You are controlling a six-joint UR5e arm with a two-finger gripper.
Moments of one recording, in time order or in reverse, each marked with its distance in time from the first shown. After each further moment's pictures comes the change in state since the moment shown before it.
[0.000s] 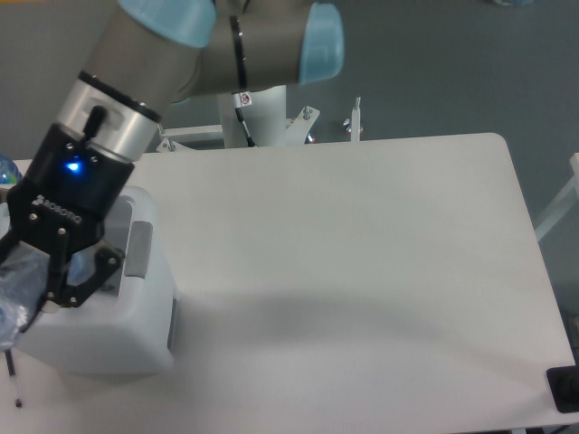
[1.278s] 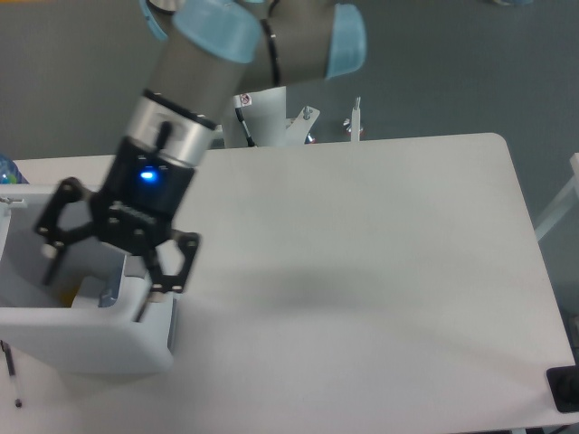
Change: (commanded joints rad) arm 0.207 0.045 -0.101 -0.011 0.002 0.054
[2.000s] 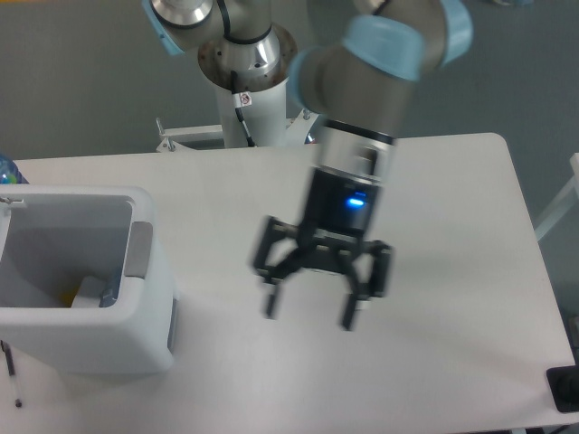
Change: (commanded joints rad) arm 0.290 -0.106 -0.017 -0.084 0.000 0.011
